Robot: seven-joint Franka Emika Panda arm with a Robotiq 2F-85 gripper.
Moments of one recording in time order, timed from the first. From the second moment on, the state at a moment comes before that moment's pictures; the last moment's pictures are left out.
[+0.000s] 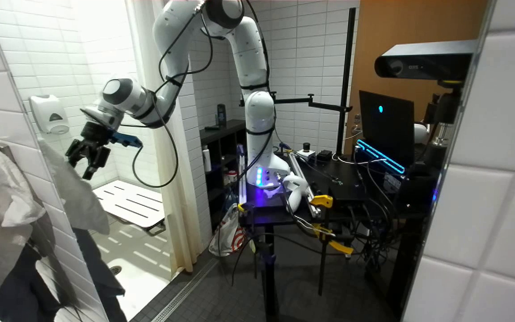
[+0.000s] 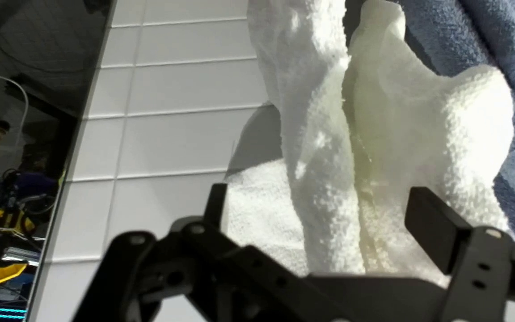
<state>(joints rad) -0.02 0.17 -0.53 -2.25 -1.21 2.90 1.71</state>
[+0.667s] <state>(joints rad) -0.02 0.24 -0.53 -2.19 -1.21 2.92 1.71</state>
